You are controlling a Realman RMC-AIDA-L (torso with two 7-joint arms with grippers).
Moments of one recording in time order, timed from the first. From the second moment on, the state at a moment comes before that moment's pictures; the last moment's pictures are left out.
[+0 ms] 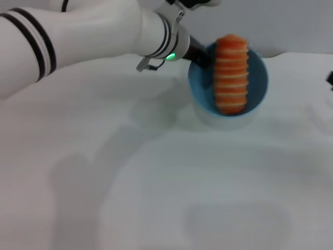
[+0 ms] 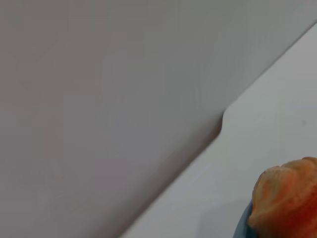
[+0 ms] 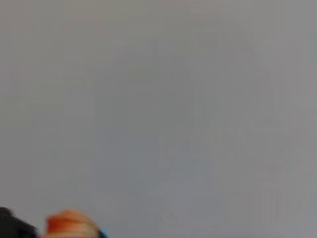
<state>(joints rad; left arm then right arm) -0.97 -2.07 1.84 0.71 2.42 0.54 -2.74 0.37 2.07 -0.63 -0.39 -1.38 -1.14 1.09</state>
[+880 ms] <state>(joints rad) -1.00 -2.08 2.06 0.70 2.79 0.20 -2.72 0.34 2.07 -0.40 -0.13 -1.19 -1.08 0.68</state>
